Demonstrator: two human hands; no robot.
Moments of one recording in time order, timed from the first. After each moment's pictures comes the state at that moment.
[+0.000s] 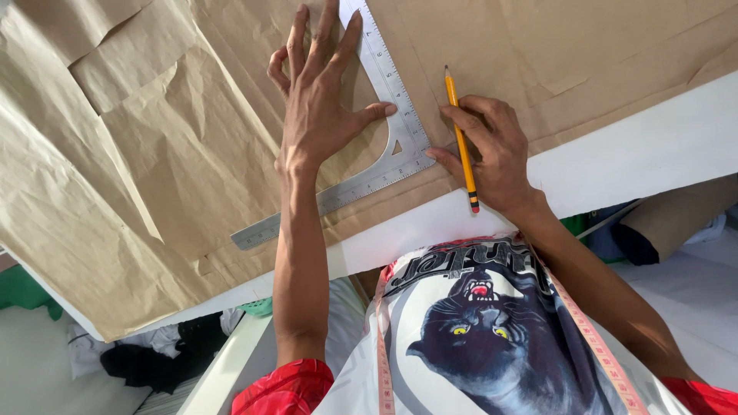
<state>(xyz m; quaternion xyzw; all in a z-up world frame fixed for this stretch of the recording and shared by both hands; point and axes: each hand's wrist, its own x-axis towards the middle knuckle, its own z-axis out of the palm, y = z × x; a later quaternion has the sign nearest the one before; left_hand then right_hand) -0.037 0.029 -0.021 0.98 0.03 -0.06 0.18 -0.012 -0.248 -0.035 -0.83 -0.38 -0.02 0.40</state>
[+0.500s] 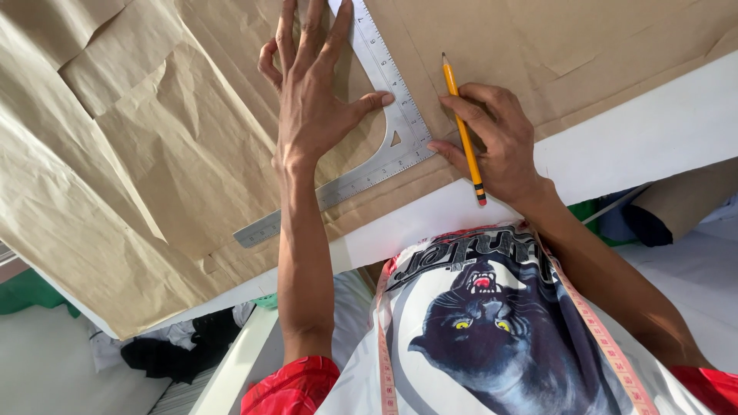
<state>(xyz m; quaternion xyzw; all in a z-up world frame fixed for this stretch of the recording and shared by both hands) -0.036 0.028 -0.028 0.98 0.04 -0.07 0.17 -0.011 -0.252 -0.034 -0.82 -0.39 -0.02 0.42</state>
